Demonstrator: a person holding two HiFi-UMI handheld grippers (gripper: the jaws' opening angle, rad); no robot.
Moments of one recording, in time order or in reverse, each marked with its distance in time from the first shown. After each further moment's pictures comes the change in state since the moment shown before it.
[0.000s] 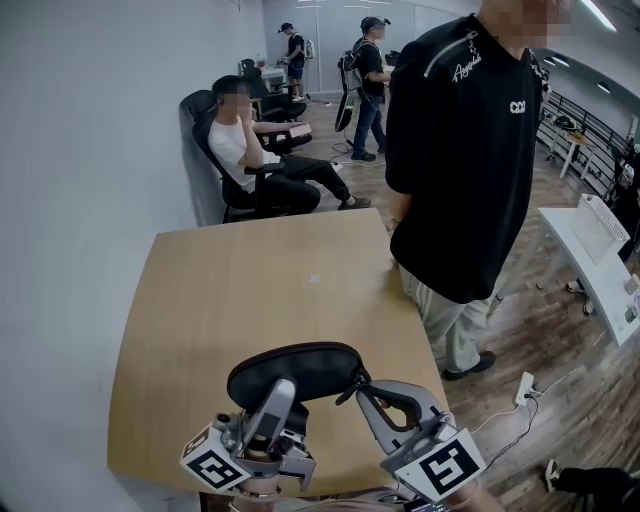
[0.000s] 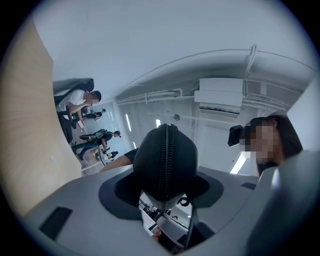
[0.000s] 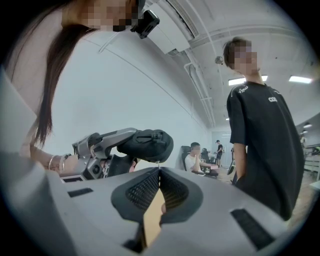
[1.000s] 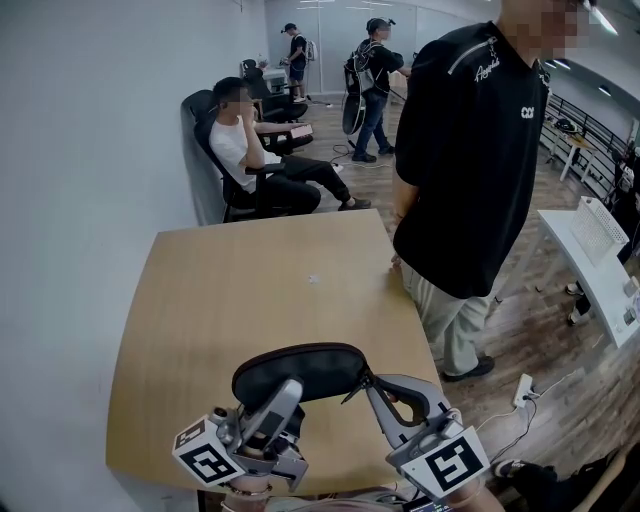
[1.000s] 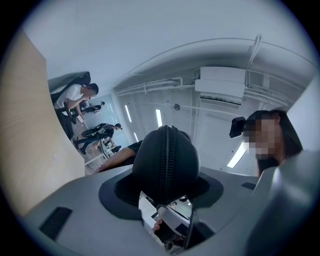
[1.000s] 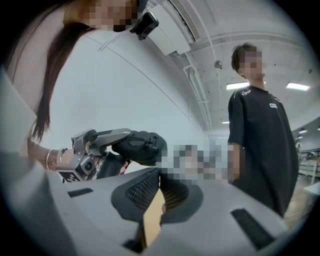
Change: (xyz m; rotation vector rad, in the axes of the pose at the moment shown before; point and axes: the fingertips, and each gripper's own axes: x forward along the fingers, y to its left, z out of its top) left arm 0.002 -0.004 -0.008 0.024 0.133 0.010; right arm -0.008 -0.012 0.002 -0.025 -0.005 -0.049
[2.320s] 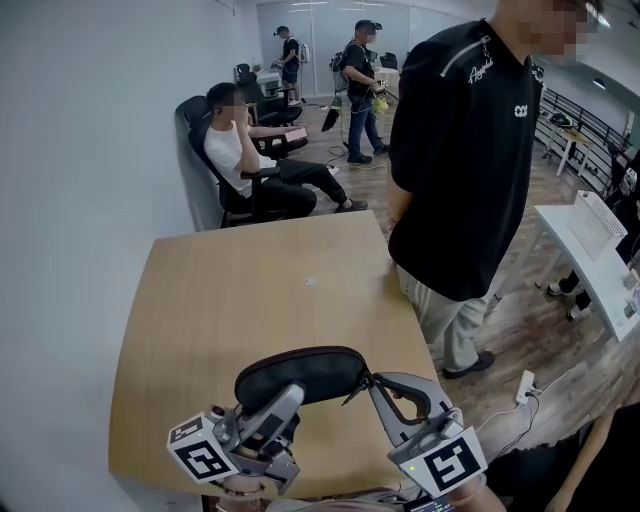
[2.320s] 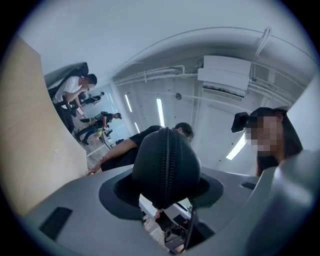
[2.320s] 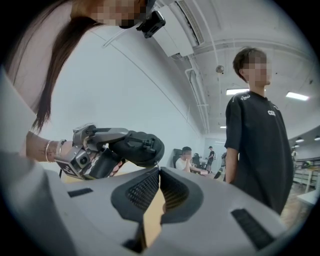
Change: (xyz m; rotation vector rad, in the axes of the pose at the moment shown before) left arm 0.007 0.004 -0.015 -0.001 0.137 0.006; right arm -0.006 -0.014 -0.004 -0.052 -0.006 -0.043
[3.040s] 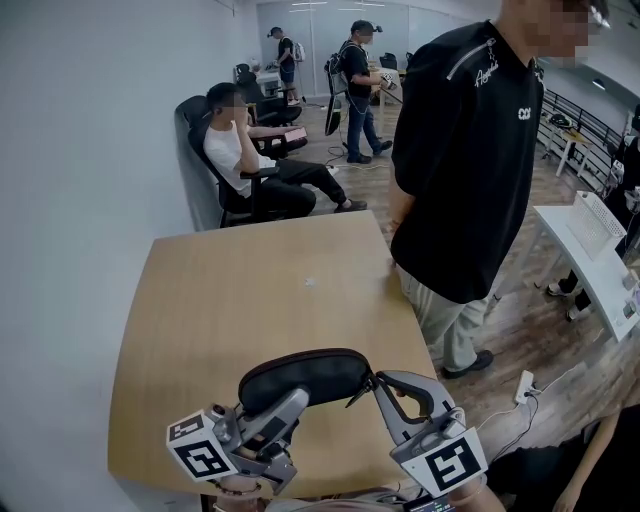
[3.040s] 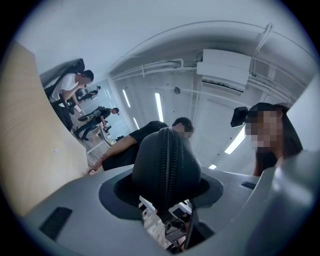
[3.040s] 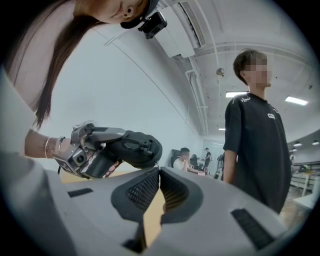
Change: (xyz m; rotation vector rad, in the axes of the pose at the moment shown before) left arm 0.001 -0.003 -0.008 0.019 0.071 -0.009; right arm -0.004 -0.004 0.001 -0.027 -0.007 -0.023
